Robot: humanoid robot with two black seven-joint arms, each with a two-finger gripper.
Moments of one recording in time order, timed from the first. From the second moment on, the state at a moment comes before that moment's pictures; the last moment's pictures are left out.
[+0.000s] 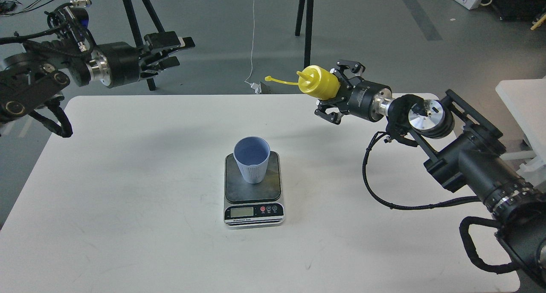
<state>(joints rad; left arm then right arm) -1.18 0.57 -0.13 -0.68 0.85 -0.49 -0.49 0.94 -0.07 0.84 0.74 -0.16 0.09 -0.44</state>
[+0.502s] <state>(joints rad) -1.15 0.62 -0.13 -0.60 0.84 -0.49 -0.49 1.09 0.00 0.58 0.74 -0.60 -0.17 -0.43</state>
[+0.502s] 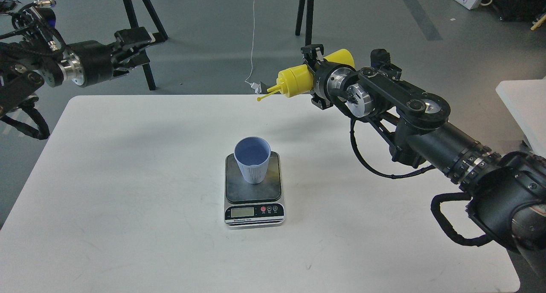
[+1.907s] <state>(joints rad) -1.10 0.61 -0.13 -0.58 0.84 -0.49 -0.49 1.13 0.00 0.42 0.78 -0.49 0.09 -0.47</state>
